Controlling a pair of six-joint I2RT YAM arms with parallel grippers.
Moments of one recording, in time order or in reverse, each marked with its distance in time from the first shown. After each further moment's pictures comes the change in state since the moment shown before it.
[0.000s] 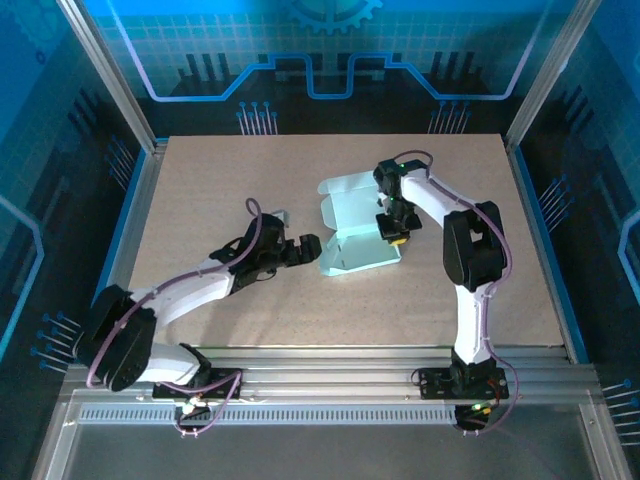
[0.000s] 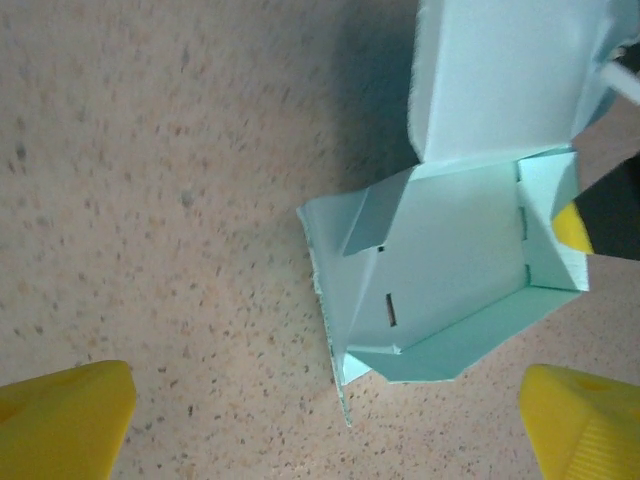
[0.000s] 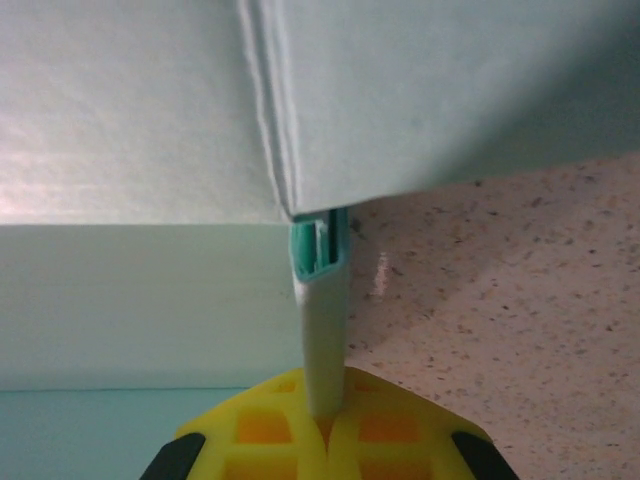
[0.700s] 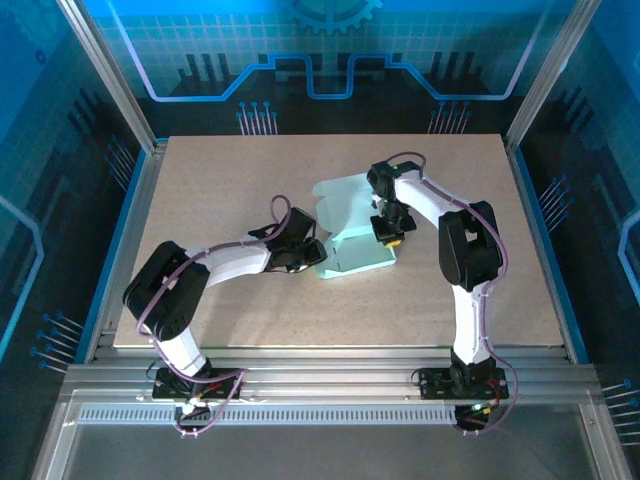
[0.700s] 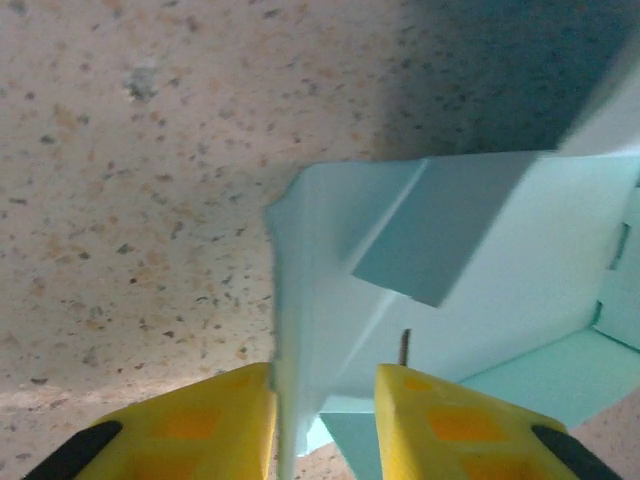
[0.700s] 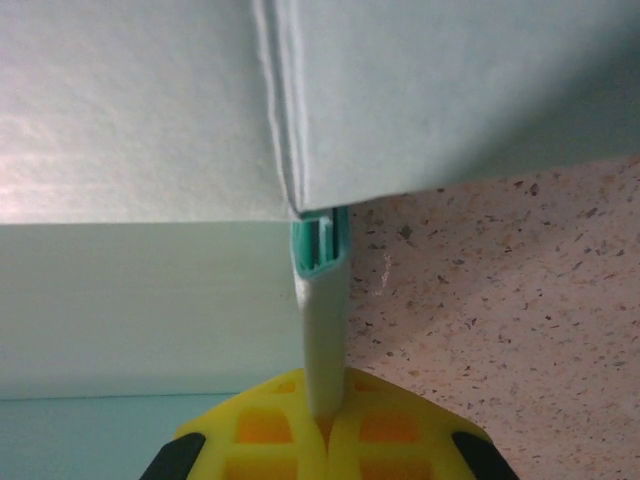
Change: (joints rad) left arm -0.048 0.332 0.238 -0.143 0.036 -0.219; right arm 0.026 0.015 0.011 0.003 -0.008 0.006
